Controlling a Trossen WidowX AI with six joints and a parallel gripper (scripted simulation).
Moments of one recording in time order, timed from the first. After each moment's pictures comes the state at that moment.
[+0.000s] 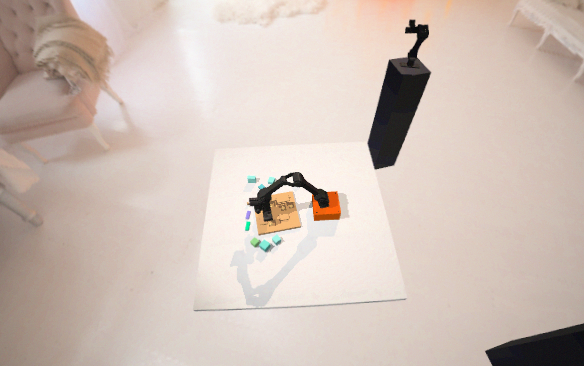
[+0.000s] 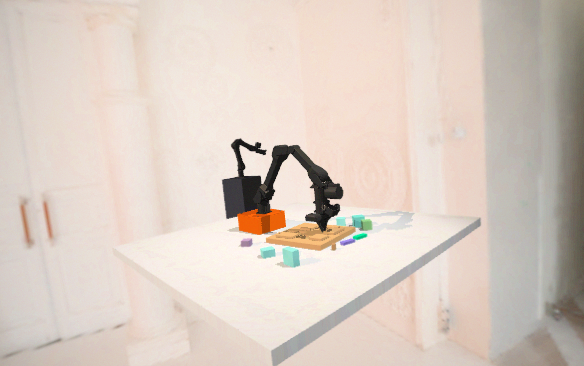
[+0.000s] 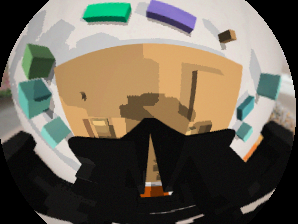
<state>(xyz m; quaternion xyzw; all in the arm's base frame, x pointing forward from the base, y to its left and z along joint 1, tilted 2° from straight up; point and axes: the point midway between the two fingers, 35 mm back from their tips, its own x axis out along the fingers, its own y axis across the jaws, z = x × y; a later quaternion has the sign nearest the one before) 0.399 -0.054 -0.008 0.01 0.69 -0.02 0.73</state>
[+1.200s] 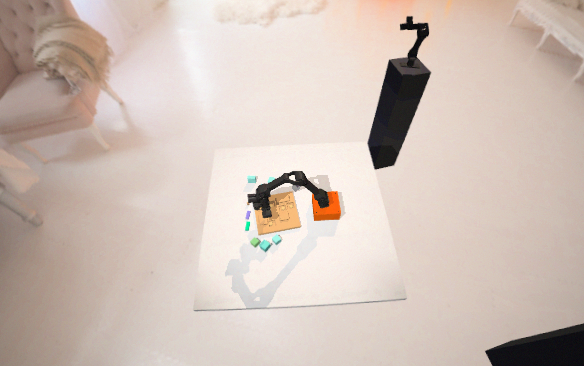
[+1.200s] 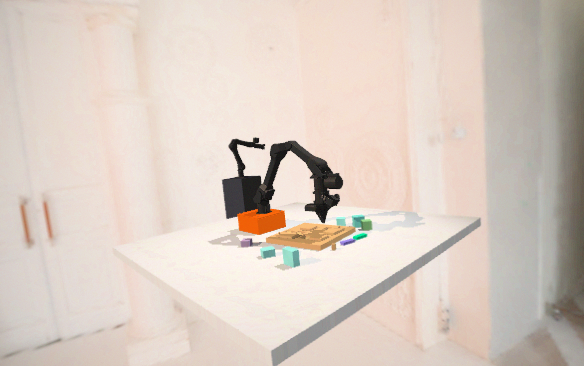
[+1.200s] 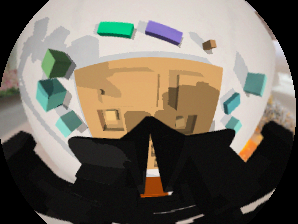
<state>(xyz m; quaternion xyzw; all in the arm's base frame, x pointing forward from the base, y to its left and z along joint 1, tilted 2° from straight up) 0.399 -0.054 0.036 0.01 0.69 -0.02 0.72</state>
